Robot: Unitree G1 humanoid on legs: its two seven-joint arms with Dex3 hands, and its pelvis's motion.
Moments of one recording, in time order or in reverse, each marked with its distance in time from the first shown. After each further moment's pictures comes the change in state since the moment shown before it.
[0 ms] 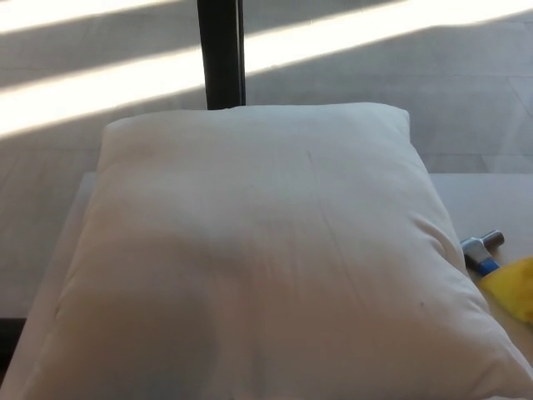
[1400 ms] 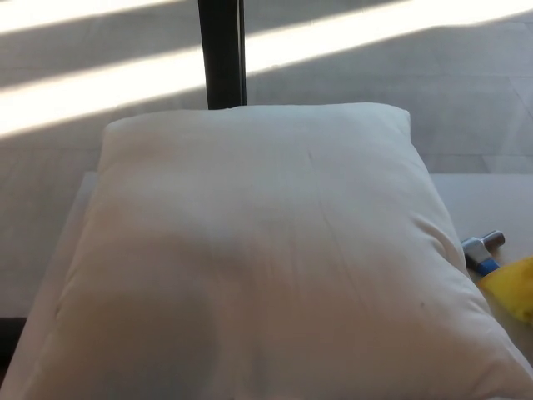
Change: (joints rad) left_arm 0.020 -0.006 -0.005 0.002 0.012 0.000 0.006; right_arm -0.178 0.057 0.925 0.017 -0.167 0.233 -0.092
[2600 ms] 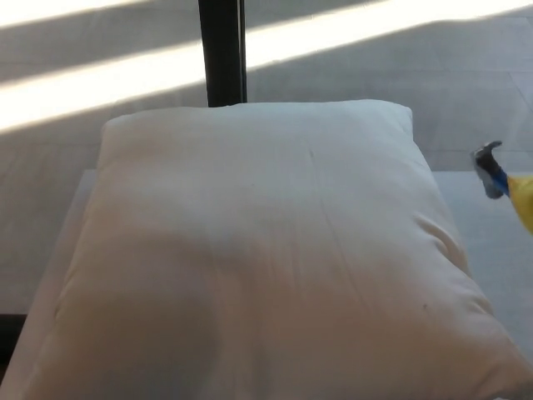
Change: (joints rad) left_arm 0.003 0.001 -0.015 0.001 0.001 0.000 0.005; right_arm -0.244 0.164 -0.635 0.001 0.327 0.448 0.086
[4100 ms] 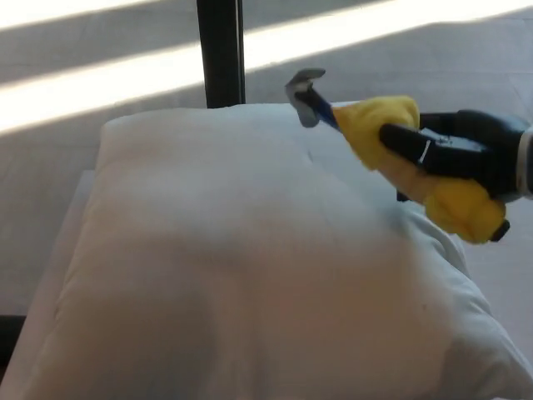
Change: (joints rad) left_arm -0.001 0.000 0.002 -0.010 0.005 0.006 0.010; right_arm -0.293 0.211 0.071 -0.175 0.208 0.220 0.151
